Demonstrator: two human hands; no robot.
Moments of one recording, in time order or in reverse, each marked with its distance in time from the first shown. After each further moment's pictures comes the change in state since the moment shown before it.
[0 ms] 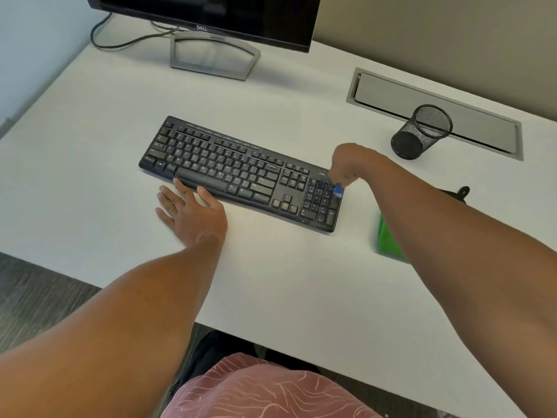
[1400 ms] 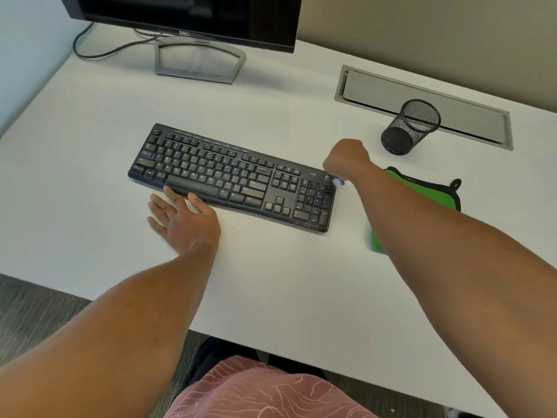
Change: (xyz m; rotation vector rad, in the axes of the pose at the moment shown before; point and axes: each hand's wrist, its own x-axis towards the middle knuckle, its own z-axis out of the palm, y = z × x) left_hand 0.001 0.000 0.002 -0.006 0.007 -0.004; right_hand 0.002 0.010 0.007 0.517 0.230 0.162
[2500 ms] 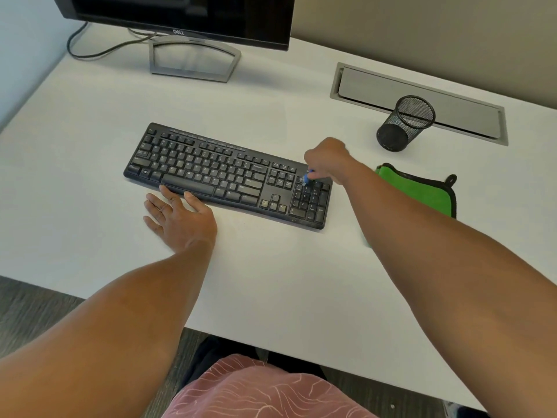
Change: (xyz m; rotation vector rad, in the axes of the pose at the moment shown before) left_hand -0.001 0.001 -0.001 0.009 0.005 -0.005; right_hand -0.009 -0.010 0.010 -0.003 -0.213 0.039
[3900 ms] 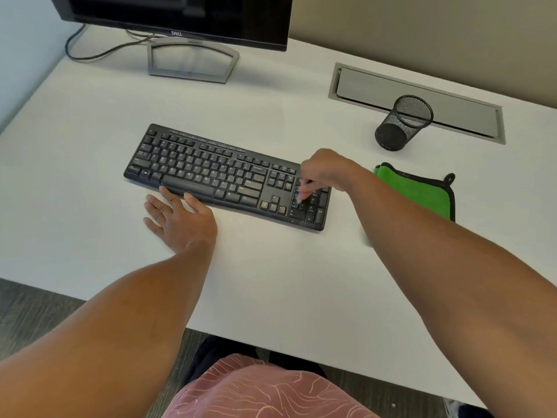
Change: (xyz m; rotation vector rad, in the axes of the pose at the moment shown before) left_hand 0.000 -0.001 -0.001 -0.009 -0.016 0.008; right_hand -0.015 0.002 0.004 0.152 -0.119 -0.025
